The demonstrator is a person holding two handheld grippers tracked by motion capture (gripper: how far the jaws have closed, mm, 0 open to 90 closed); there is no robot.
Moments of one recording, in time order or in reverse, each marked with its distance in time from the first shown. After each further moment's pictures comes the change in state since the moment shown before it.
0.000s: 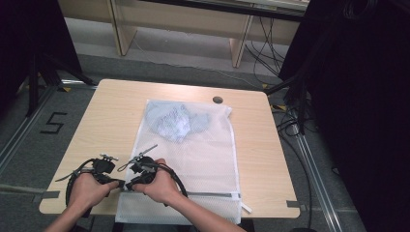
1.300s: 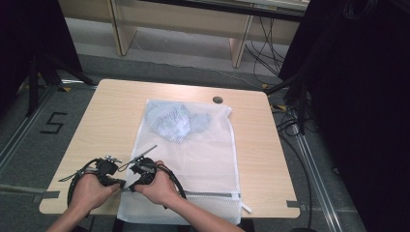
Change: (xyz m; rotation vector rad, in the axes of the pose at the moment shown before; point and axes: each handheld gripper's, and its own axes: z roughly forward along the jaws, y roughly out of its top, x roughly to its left) left arm -0.009 -0.001 0.002 -0.009 0.040 0.078; right arm 0.000 -0.002 0.001 0.074 0.001 0.067
